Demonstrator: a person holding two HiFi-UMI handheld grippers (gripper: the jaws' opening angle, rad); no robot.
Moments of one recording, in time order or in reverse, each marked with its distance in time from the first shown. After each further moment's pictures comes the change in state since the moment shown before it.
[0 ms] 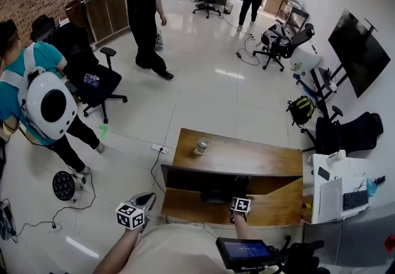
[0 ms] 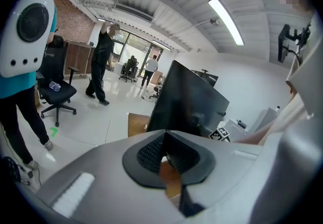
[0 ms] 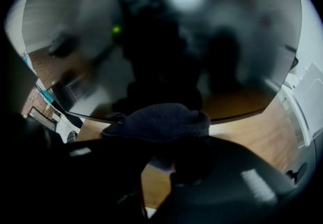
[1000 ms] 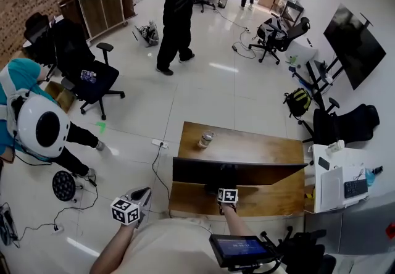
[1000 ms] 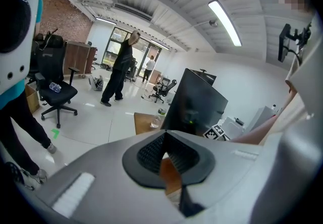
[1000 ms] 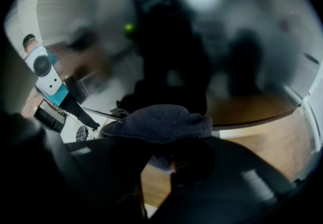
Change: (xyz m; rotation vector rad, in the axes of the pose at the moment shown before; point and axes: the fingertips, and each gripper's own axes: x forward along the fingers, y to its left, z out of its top) left arm -0.037 0.046 -0.005 0.018 0.013 -0.023; right arm 0.019 0.119 -0.001 -0.108 -0.018 0.098
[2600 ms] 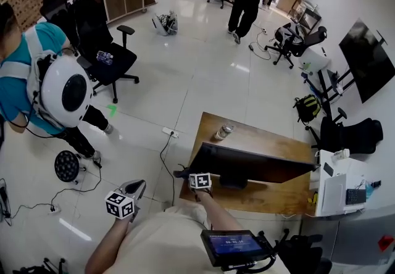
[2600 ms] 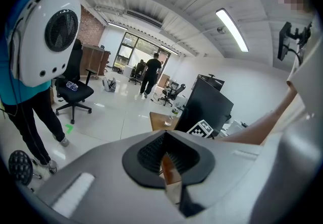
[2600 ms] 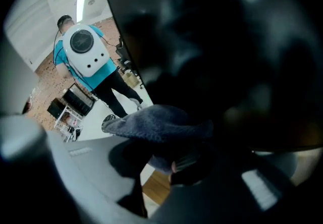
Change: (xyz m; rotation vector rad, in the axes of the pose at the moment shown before) left arm -0.088 0.057 -0.030 -0.060 -0.053 0.083; right arm 0.051 0.252 0.021 -0.223 0.032 0.278
